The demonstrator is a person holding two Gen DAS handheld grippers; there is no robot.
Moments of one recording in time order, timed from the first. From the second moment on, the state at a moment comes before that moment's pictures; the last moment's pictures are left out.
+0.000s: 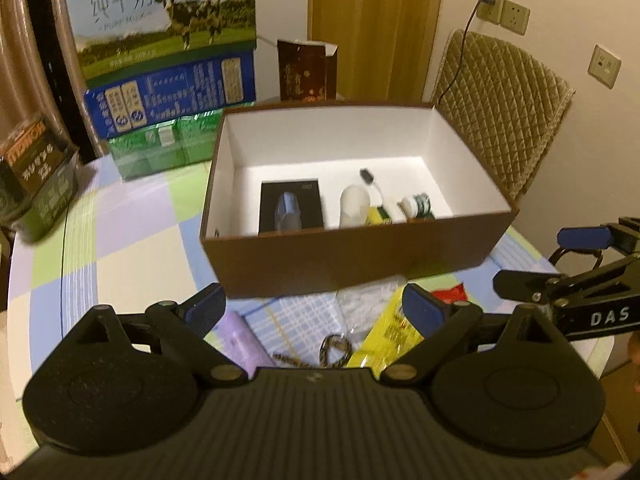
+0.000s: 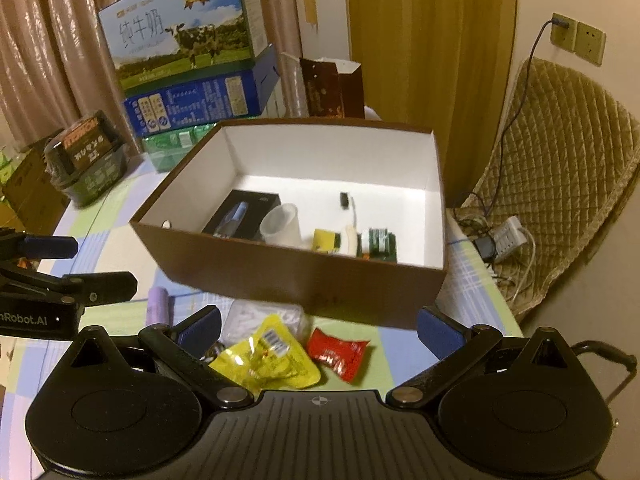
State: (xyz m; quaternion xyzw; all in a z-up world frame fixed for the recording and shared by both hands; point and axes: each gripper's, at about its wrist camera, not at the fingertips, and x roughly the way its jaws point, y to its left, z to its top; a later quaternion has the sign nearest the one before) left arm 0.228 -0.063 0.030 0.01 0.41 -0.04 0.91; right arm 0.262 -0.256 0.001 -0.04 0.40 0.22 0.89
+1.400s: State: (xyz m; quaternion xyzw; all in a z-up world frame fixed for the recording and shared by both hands) left arm 0.180 -0.055 -0.060 0.00 0.51 -0.06 0.86; right arm 0.225 -0.280 -0.088 -0.03 0.50 0.18 0.84
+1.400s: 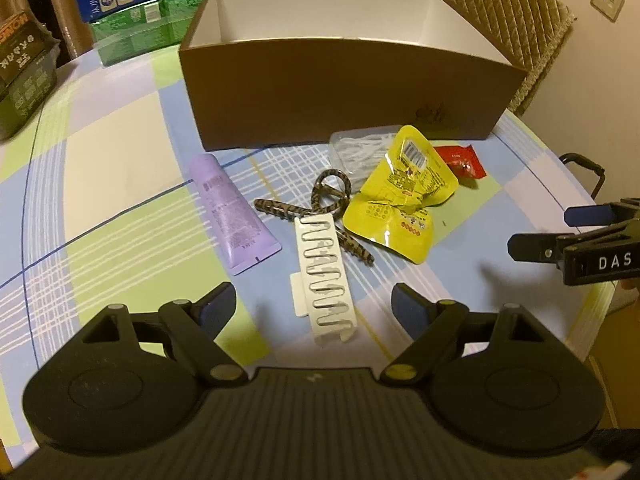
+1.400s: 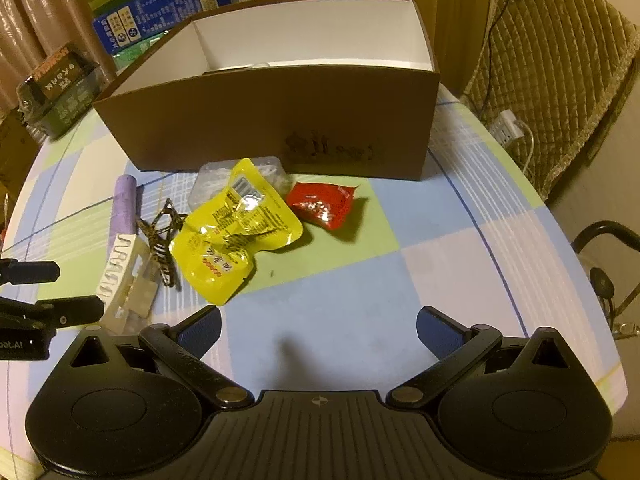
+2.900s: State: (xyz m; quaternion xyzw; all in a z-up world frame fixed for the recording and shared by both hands) left arm 0.185 0.002 -0.095 -0.01 0.52 0.01 0.85; right arm 0.243 -0.242 -0.109 -0.10 0.44 0.30 0.84
